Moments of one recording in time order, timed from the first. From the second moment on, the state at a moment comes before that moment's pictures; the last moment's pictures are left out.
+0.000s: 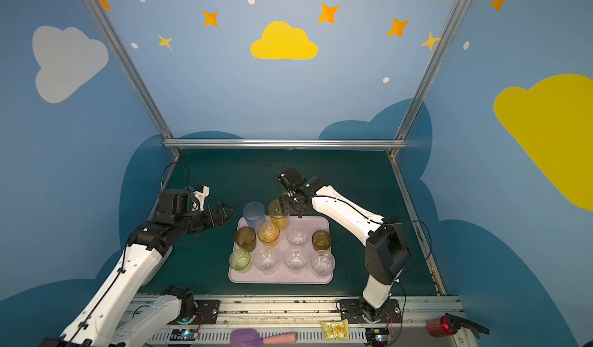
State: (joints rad) left arm -0.16 0.91 0.84 -0.67 0.44 -0.55; right arm 0.79 1.70 1.47 -0.87 0.08 0.47
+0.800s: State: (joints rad) left arm -0.21 0.82 0.81 -0.59 0.39 -0.70; right arm 0.67 1.50 1.47 -0.84 -0.03 0.47
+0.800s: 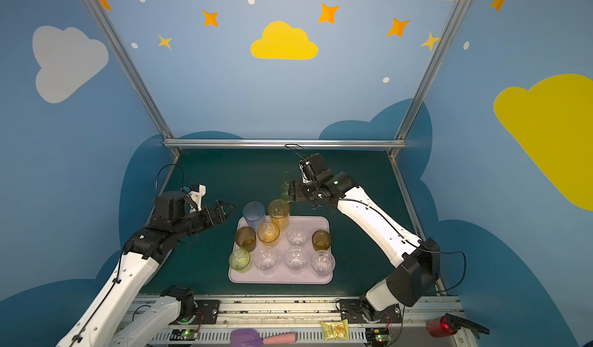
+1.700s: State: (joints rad) left arm -0.42 0.84 0.78 -0.47 0.21 -0.82; right arm 0.53 1.77 1.66 -0.78 -0.07 0.49
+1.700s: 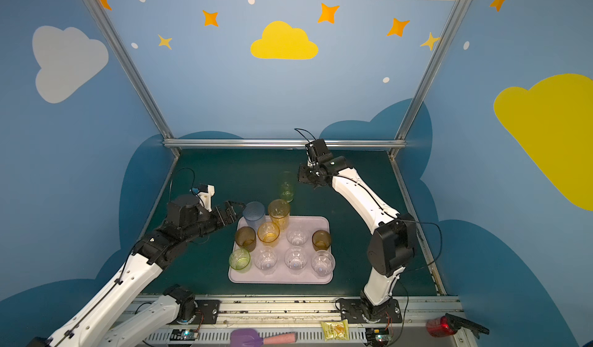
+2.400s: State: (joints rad) left arm -0.42 0.84 0.78 -0.46 0.19 -0.81; right arm 0.52 1.97 1.79 -0.79 -0.12 0.51
